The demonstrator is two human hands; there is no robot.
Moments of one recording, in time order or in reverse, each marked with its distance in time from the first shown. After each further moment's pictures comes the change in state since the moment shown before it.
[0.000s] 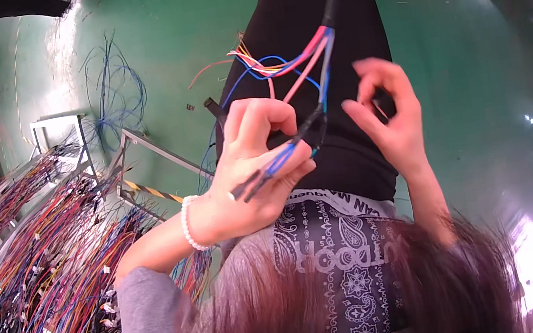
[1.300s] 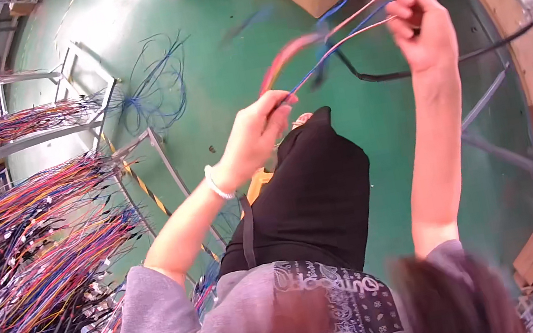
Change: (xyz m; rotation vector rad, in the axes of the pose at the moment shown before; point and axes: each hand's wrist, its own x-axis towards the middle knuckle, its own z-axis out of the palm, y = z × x) left_hand 0.189 -0.136 -0.158 -0.383 0.613 -0.535; right_hand 0.474 -0.205 0.065 0.804 -0.366 0.223
